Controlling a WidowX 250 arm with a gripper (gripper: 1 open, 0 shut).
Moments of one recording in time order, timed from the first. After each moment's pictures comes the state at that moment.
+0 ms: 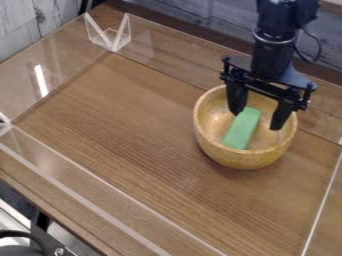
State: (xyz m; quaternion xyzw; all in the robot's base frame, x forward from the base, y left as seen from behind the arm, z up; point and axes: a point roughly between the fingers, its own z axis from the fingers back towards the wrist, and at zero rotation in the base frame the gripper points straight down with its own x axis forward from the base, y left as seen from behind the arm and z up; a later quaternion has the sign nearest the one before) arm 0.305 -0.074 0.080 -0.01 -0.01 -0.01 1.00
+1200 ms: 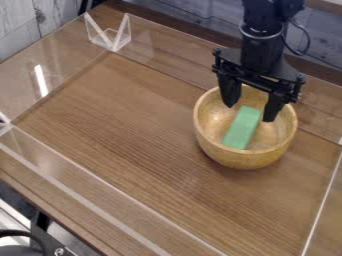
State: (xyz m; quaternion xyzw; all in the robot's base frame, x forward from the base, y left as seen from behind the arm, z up) arm 0.306 -0.064 0.087 -0.02 -0.05 -0.02 1.00
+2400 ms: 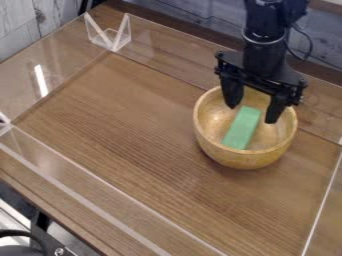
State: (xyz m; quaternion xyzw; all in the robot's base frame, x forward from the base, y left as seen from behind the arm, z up) arm 0.308 -0.066 0.084 -0.01 -0.07 -0.02 1.00
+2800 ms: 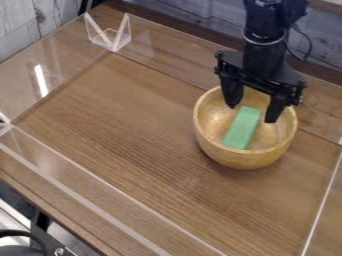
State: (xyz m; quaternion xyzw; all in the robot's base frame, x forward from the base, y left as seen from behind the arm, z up) arm 0.309 -0.065 0.084 -0.01 -0.07 -0.02 1.00
